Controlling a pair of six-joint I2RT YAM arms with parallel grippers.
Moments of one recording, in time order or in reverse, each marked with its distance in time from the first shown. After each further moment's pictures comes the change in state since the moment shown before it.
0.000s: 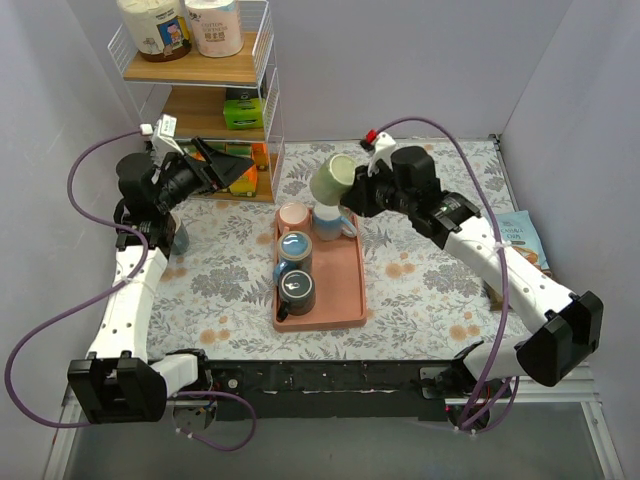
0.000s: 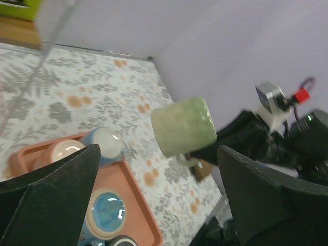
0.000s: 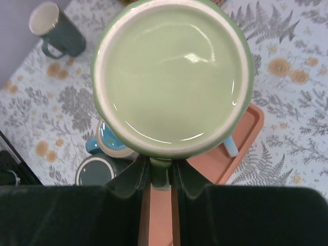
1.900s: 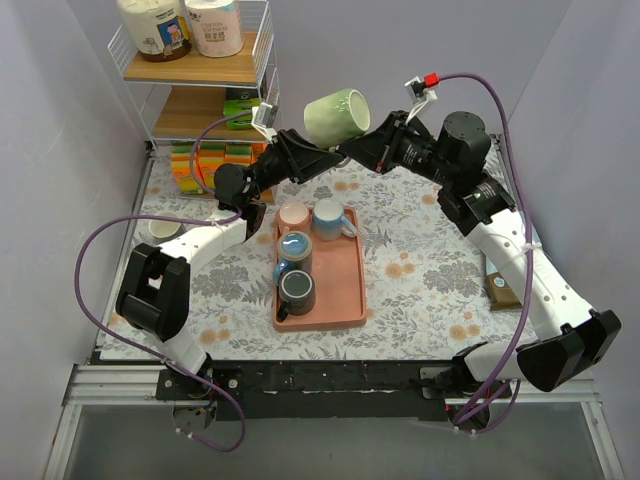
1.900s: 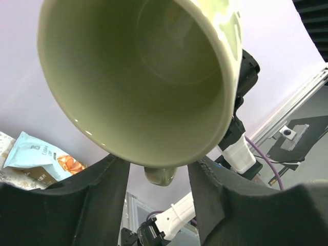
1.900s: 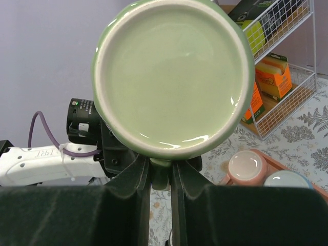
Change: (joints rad) left arm -0.490 0.519 0.050 1.258 0.075 -0.626; right arm -0.148 -0.032 0.213 0.260 -0.297 0.403
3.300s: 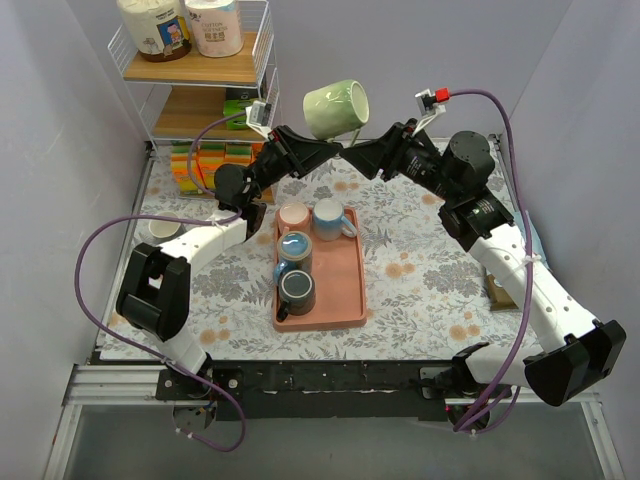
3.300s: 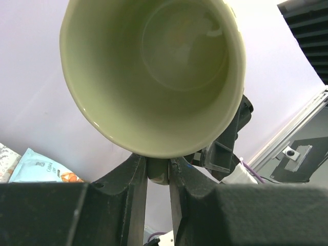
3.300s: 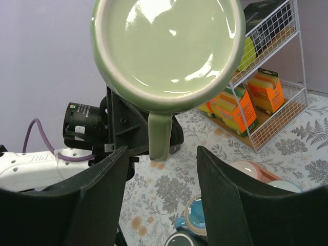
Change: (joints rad) left arm -0.004 0.001 -0.001 0.000 -0.099 0.002; right arm 0.000 -0.078 -0.178 0.198 0.053 0.022
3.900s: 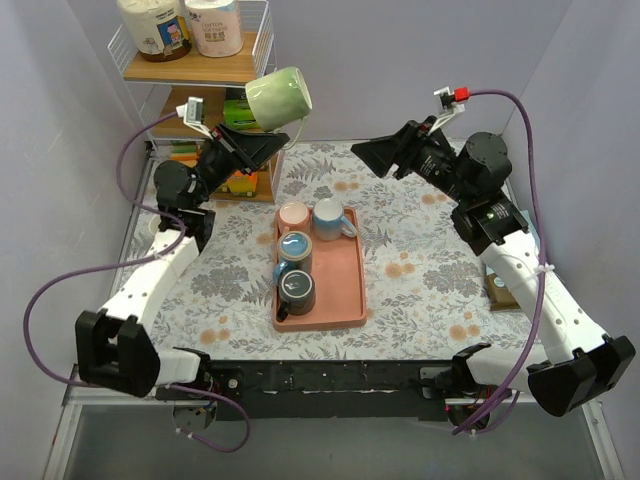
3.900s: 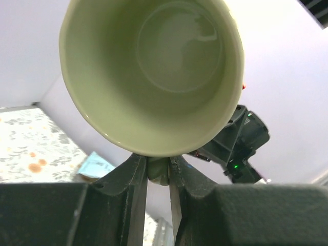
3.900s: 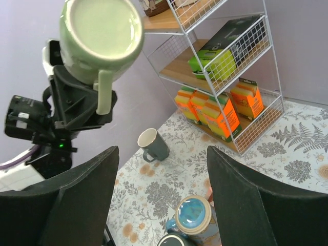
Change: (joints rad) left arm 0.206 -0.304 -0.092 -0.355 0.002 0.122; right arm -0.037 -0.043 0.002 -0.051 0.029 -0.022
